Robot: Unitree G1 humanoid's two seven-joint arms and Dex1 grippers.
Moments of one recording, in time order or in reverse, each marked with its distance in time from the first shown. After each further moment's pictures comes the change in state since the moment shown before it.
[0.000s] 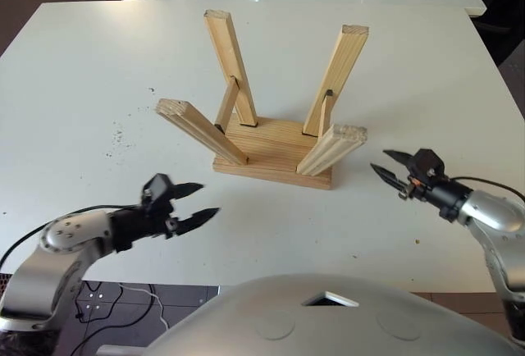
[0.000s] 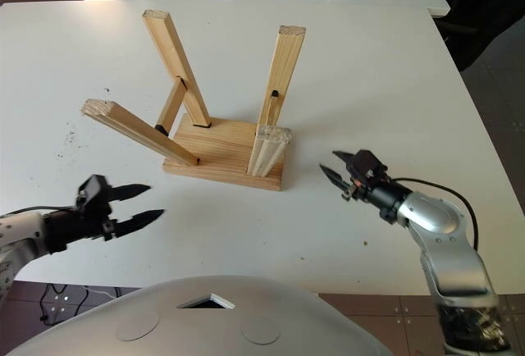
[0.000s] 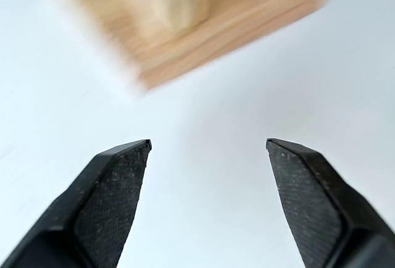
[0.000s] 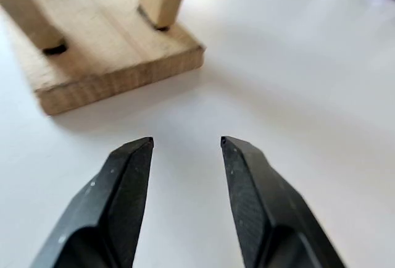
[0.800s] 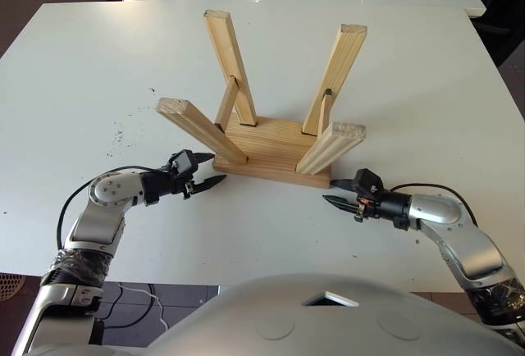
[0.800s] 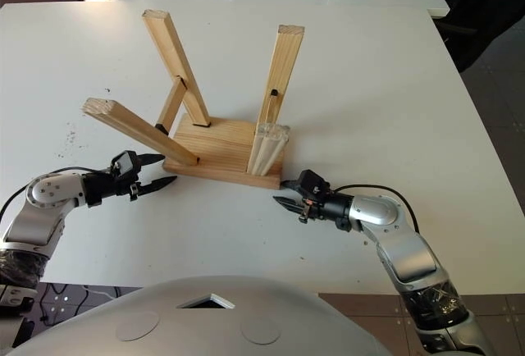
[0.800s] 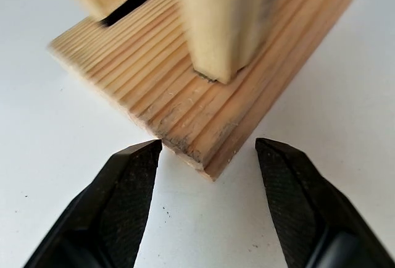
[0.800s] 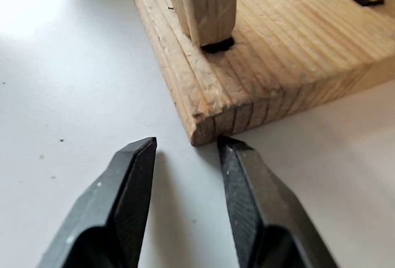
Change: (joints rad) left arm -0.405 -0.102 -0.349 0.378 0.266 -0.420 -0.071; right arm -0.236 0.074 0.356 0.141 -0.077 0.043 0.035
